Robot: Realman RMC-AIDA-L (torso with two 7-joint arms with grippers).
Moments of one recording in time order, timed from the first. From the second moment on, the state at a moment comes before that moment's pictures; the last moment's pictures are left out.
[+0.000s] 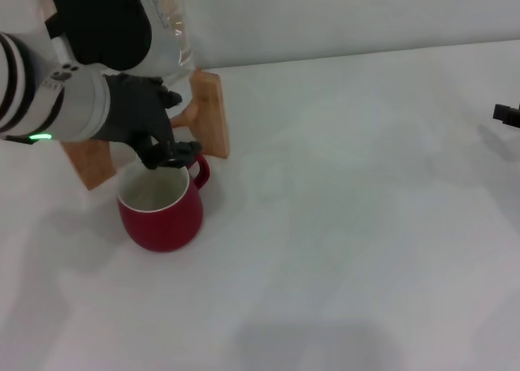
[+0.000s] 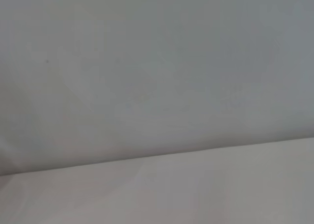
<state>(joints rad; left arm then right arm) -0.61 -2.08 1.60 1.68 -0.52 -1.39 0.89 0.35 1.75 1.86 0.44 -1.08 0.87 -1.61</state>
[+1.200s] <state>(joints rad) -0.04 -2.08 1.37 1.79 -1.38 -1.27 1.16 0.33 1.75 1.89 0.45 -1.07 0.89 -1.62</state>
